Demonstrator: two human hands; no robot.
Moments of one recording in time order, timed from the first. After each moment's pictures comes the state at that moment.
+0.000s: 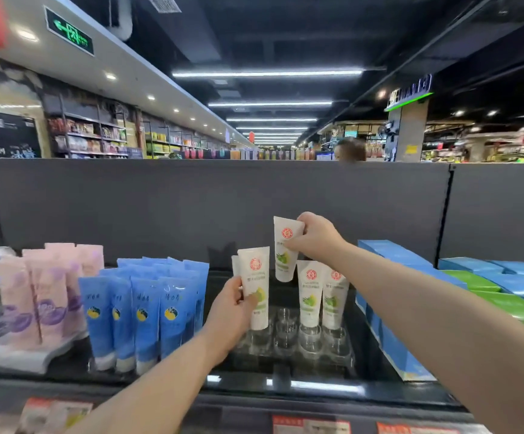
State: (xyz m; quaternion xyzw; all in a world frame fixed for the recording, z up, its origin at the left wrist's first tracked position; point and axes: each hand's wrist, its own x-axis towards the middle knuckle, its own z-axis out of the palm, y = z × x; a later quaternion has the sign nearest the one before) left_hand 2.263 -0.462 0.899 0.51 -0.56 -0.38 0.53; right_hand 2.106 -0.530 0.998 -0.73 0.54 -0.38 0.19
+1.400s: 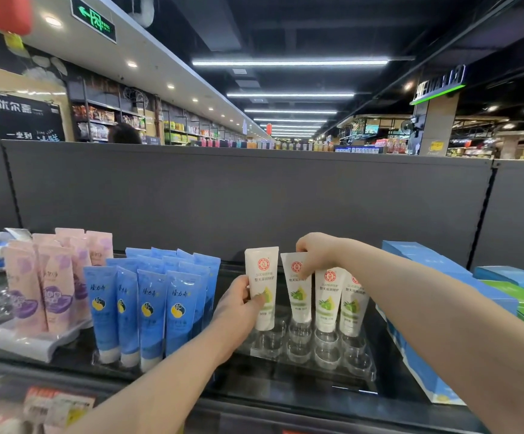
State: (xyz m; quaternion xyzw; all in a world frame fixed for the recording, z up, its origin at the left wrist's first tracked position) left_hand 2.272 -0.477 0.893 0.58 -0.54 -0.37 0.49; right_hand 2.120 -0.577 0.983 -0.83 0.55 -0.02 0.07
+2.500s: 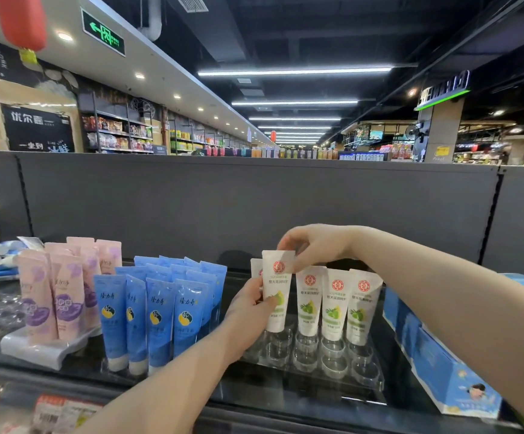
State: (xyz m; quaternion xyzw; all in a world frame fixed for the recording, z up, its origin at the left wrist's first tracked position) left_hand 2.268 -0.475 0.907 0.54 -0.57 -0.40 0.49; right_hand 2.124 -0.547 1.021 -0.87 0.44 -0.06 0.20
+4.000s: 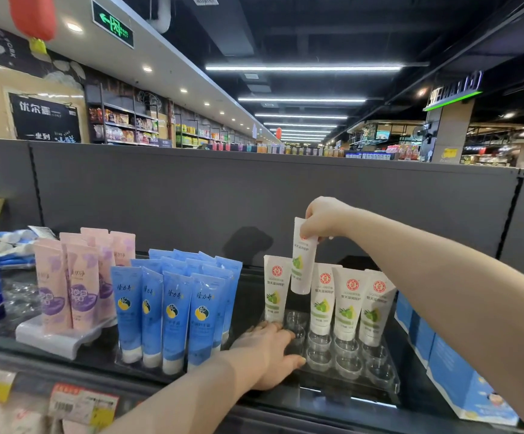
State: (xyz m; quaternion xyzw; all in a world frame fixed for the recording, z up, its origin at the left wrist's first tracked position) left_hand 2.270 -0.470 0.877 0.64 -0.76 -0.12 0.00; right_hand 2.156 -0.572 1.037 -0.80 0.57 -0.14 0.06
